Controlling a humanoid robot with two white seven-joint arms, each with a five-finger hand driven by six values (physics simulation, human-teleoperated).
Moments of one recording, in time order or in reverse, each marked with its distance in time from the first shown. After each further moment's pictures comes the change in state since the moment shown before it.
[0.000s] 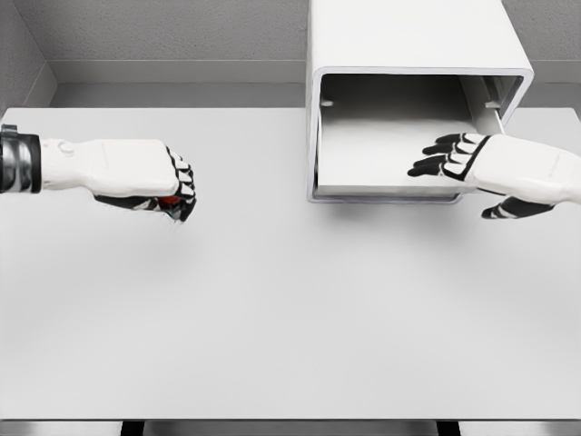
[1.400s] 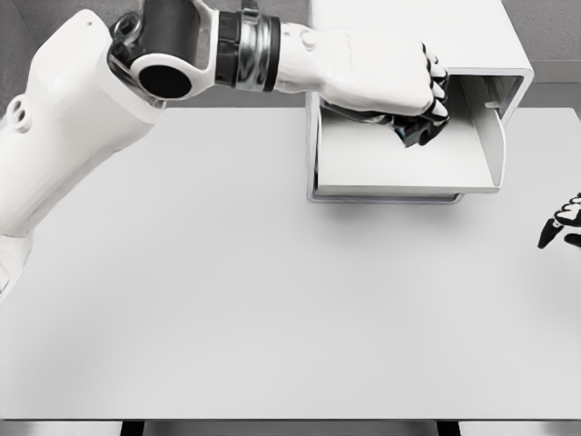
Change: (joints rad) left arm -0.339 -0.688 -0.018 0.227 -0.155 -0.001 -0.001; right arm 0.604 -0.158 -0.505 -0.001 -0.145 0.001 0.000
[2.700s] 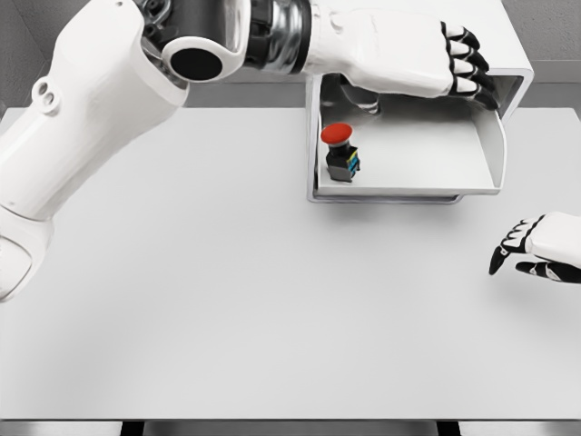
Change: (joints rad) left arm -0.058 -0.068 0.003 0.062 -0.071 0.001 0.001; right arm -0.141 0.003 0.254 -0.002 0.024 0.000 0.000
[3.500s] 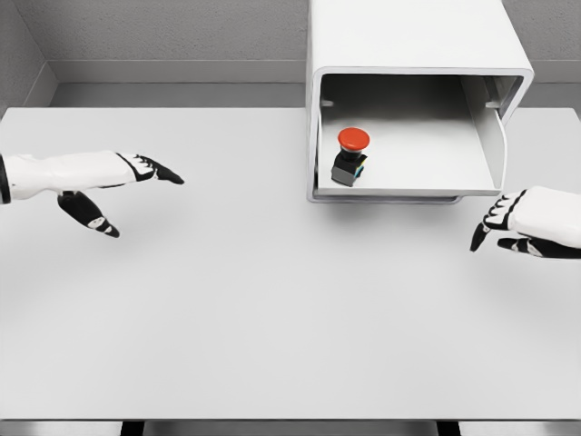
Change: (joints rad) left arm 0.515 0.759 0.027 0.033 0.459 0.000 0.010; right arm -0.199 0.027 0.126 0.000 -0.002 0.000 0.000
